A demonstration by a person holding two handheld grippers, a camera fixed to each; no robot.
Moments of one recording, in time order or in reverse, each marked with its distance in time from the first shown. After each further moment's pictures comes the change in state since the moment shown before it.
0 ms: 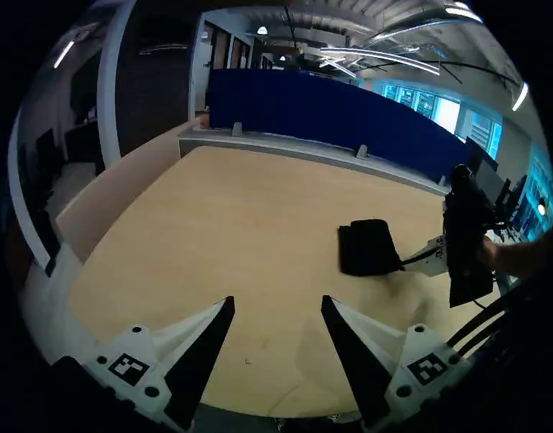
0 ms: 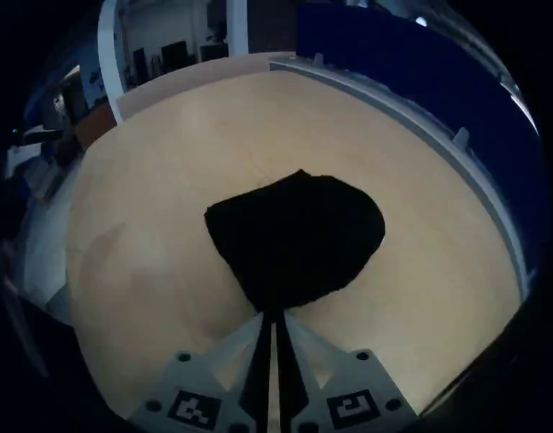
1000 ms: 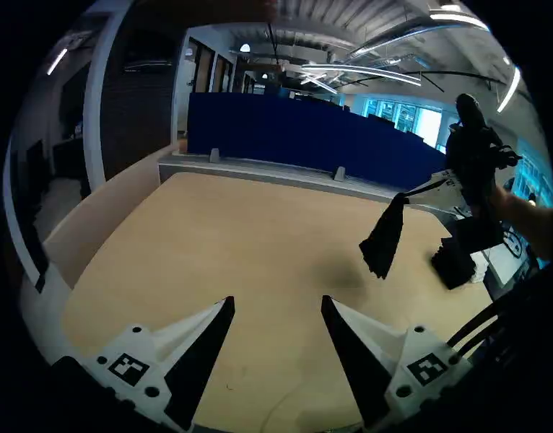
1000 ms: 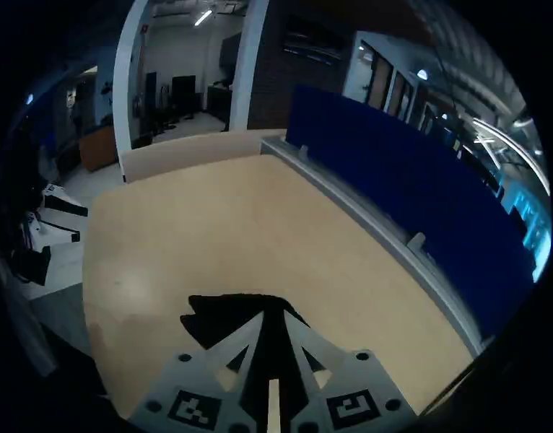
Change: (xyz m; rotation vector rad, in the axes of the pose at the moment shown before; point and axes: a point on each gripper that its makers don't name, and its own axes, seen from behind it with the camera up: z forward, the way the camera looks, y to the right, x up) left arm 0.042 0.032 0.000 -0.085 0.099 0.030; right arm 0.166 0.052 -0.130 -0.093 0.247 -0.111
